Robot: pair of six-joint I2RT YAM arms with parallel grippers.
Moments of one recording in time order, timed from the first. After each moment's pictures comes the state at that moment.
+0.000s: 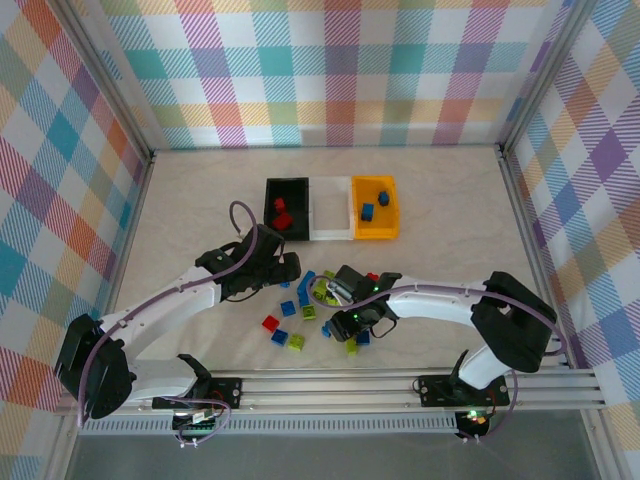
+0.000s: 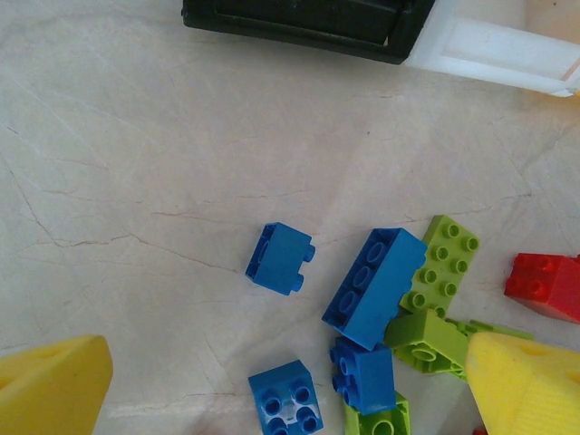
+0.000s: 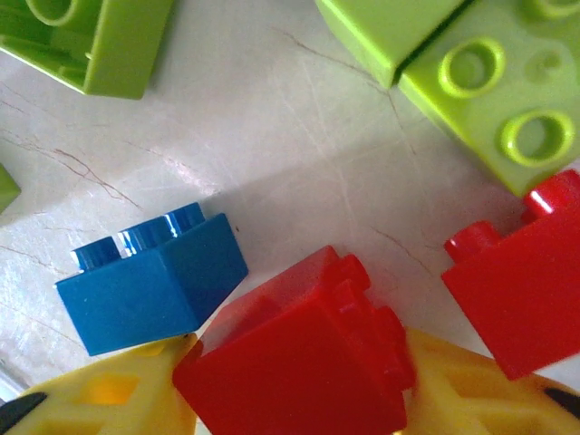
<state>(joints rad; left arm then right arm) -0.66 1.24 0.89 -0.66 -0.18 -0.76 1.00 1.54 0.81 -0.53 -0.13 0.39</state>
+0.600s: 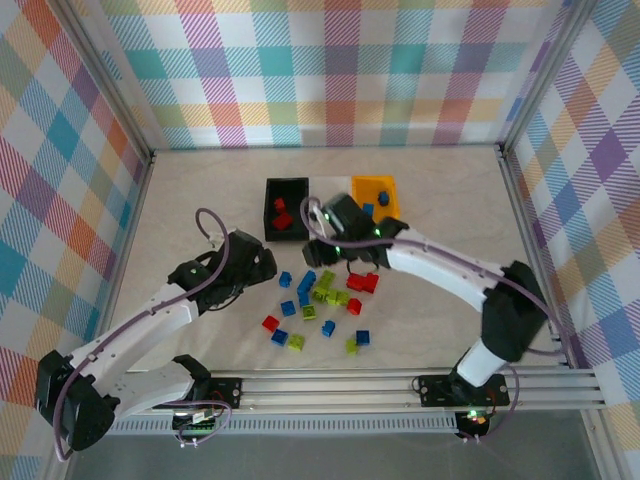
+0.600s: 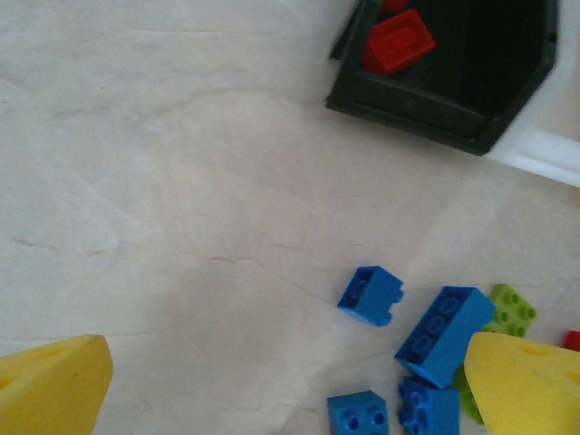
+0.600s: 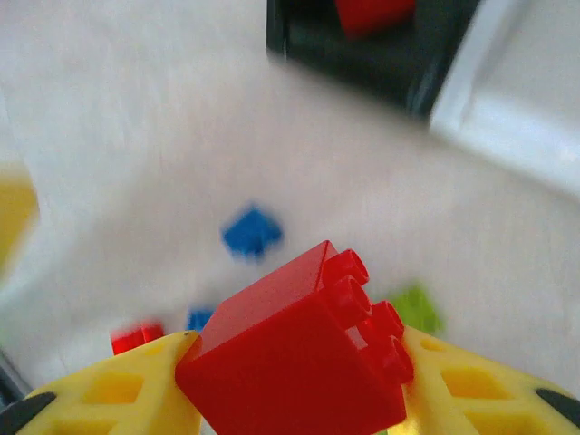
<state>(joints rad) -0.62 1.05 0.83 -0.76 -0.36 -0.84 0.82 1.66 1.35 -0.55 -0.12 0.35</state>
